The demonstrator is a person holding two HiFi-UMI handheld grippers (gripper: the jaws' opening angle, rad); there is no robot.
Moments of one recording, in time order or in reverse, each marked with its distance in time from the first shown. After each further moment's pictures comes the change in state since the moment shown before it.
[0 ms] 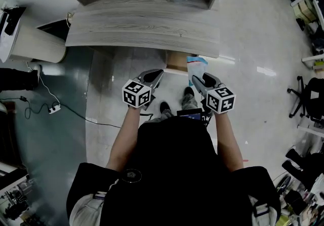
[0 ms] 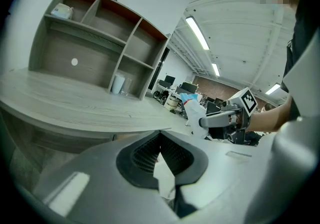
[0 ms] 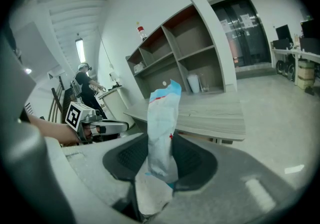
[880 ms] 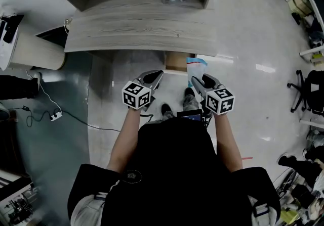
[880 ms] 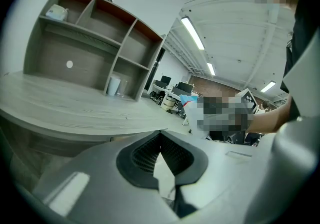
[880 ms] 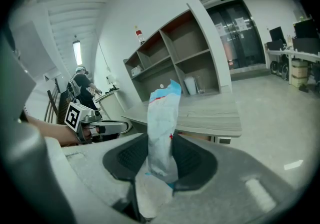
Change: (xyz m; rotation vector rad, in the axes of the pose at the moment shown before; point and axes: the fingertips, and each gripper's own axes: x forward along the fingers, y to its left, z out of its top) left arm -0.003 -0.005 0.005 0.032 -0.004 -0.039; right arm -0.008 0.006 -0.004 0.027 -0.037 -0.042
